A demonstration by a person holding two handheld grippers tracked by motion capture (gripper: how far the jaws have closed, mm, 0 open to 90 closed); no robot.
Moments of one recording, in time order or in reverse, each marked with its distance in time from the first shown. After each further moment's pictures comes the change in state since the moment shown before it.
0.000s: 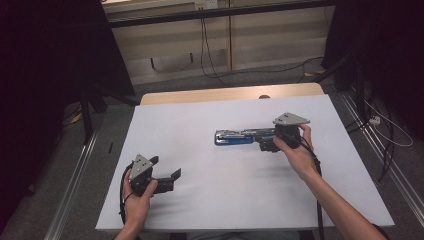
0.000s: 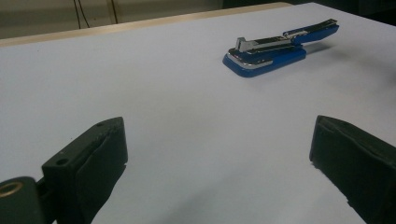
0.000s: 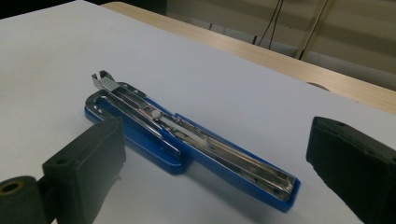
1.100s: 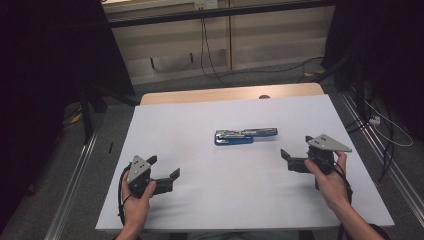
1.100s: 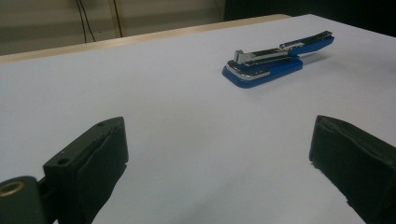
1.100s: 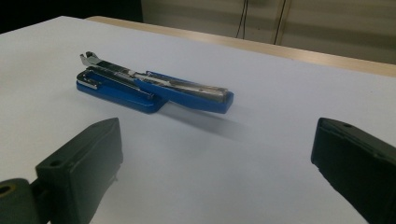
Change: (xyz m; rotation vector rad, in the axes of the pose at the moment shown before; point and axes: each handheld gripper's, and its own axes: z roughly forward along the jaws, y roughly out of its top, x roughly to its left) left arm -0.004 0.002 -0.008 -0.046 0.008 0.014; right arm -0.016 -0.055 -0.078 -0.073 -0.084 0.111
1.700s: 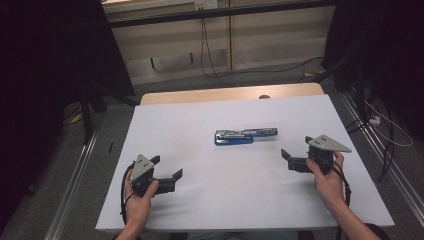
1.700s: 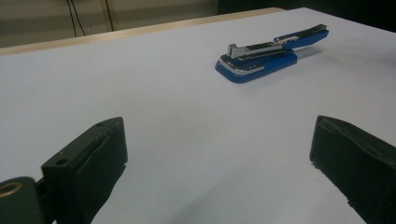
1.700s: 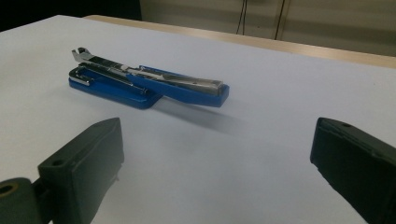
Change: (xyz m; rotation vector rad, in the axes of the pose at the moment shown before) left arm -0.001 0.000 0.008 0.022 -0.026 0.003; right arm -0.006 -0.008 0.009 0.001 0.004 0.016
